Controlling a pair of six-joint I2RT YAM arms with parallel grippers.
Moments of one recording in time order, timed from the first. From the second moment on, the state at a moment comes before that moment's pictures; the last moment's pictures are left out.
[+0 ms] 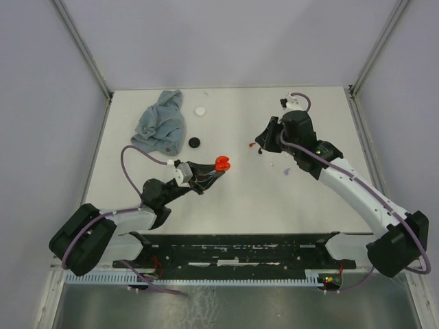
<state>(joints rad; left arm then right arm) -0.63 1.23 0.24 1.35 0.49 -0.06 0.52 1.29 1.15 -0.39 0.05 0.56</state>
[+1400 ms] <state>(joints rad) -0.69 1.25 0.27 1.43 0.36 -0.01 0.85 1.07 0.83 0.21 0.01 0.79</state>
